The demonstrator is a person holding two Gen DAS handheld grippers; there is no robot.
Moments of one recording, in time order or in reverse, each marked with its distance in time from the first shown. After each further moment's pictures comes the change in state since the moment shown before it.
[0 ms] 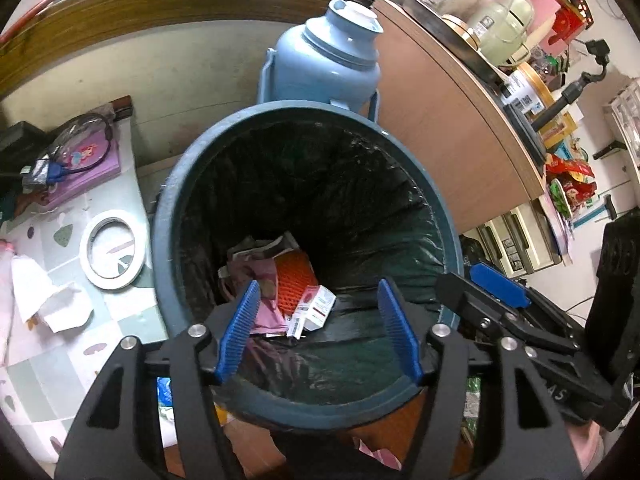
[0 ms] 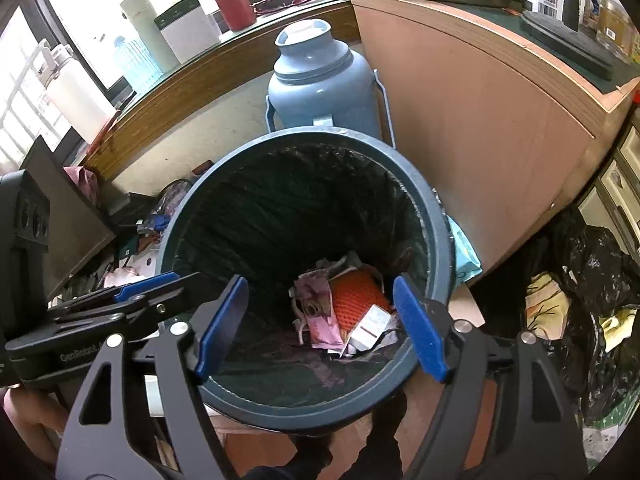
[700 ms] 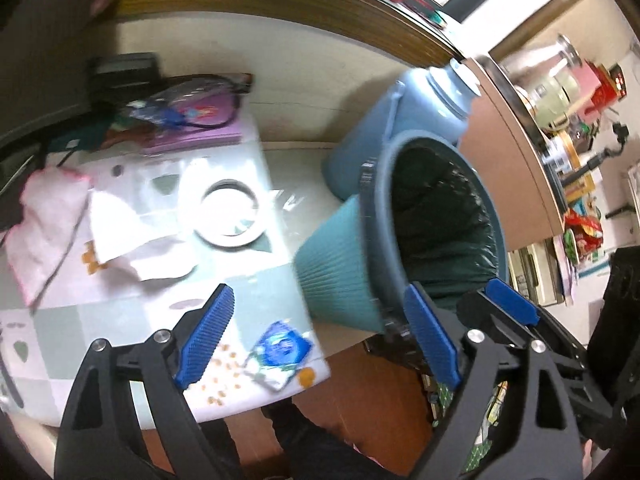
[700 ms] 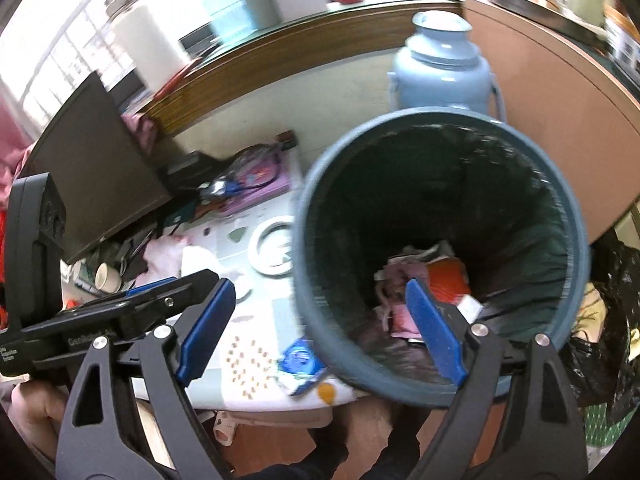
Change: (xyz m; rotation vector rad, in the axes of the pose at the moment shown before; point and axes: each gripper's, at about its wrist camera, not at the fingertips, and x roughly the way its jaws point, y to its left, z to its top) left arm -0.075 0.135 -0.047 -0.198 -0.059 0.040; right arm 0.018 0.145 -0.037 -0.150 0.028 0.084
